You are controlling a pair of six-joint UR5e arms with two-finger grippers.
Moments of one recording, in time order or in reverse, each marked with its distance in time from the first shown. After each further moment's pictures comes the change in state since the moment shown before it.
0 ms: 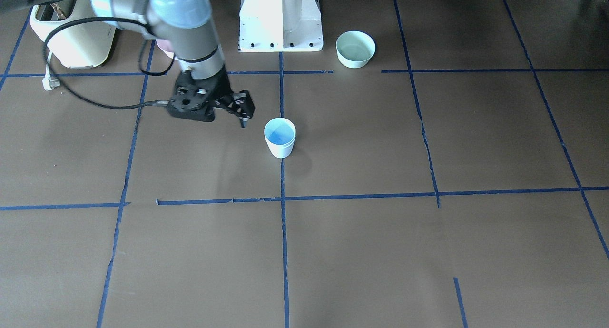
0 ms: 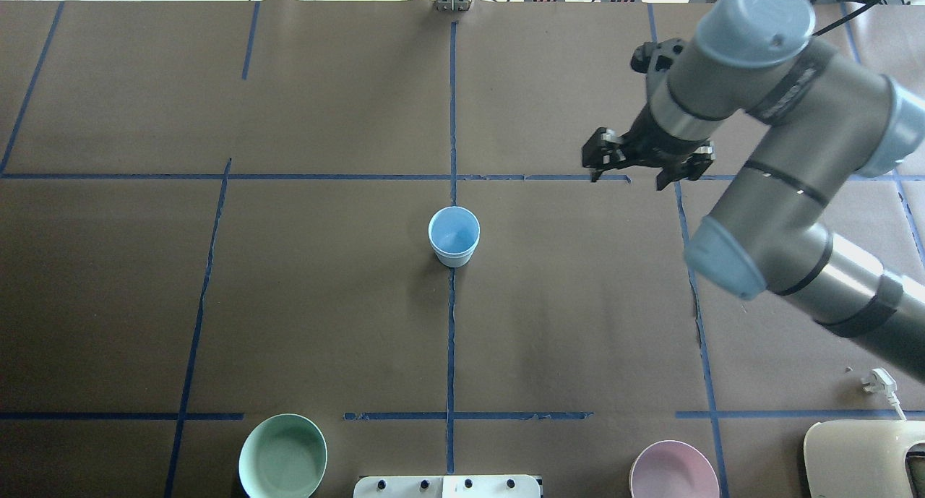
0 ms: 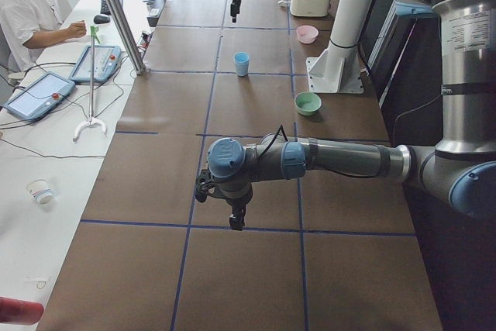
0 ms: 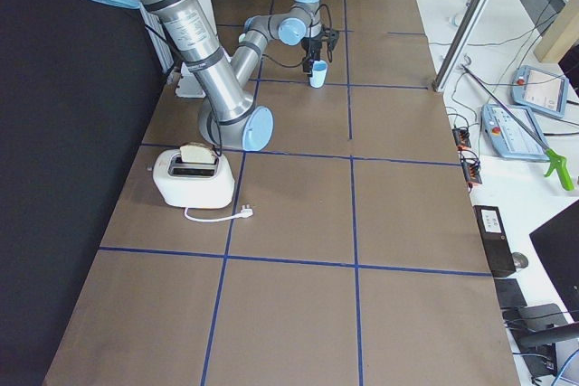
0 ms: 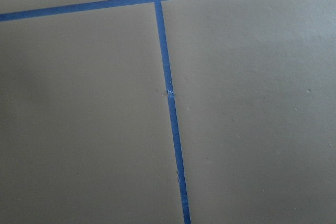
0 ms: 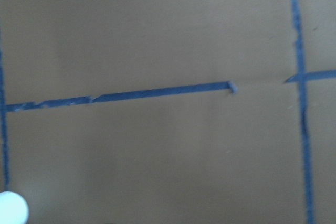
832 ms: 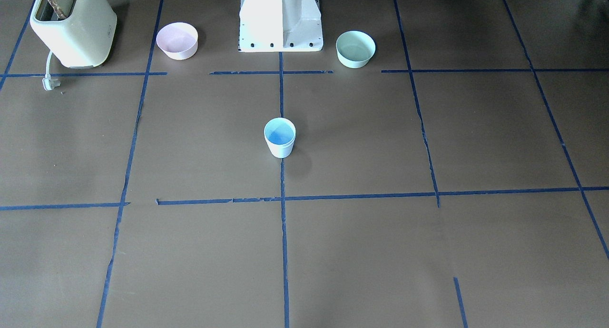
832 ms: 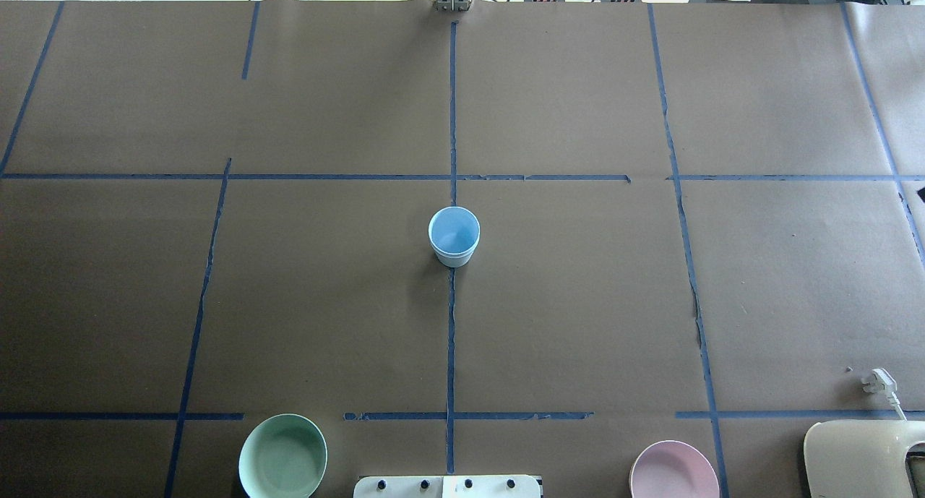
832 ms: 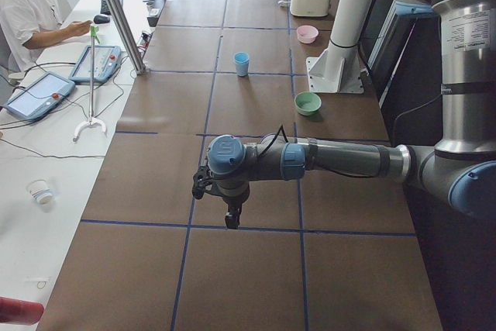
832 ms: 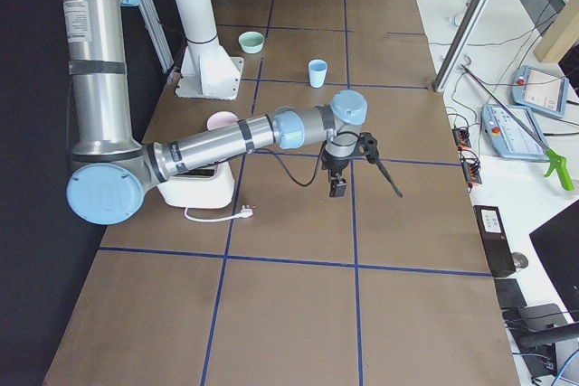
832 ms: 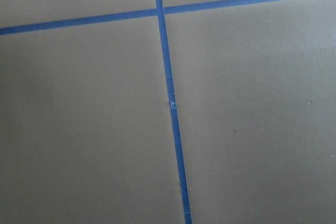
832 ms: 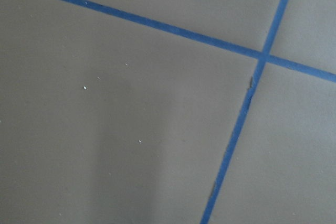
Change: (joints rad) left arm 0.000 0.001 0.009 -0.076 0.009 -0.009; right arm 0.594 -0.529 -0.089 0.006 0.237 -1.182
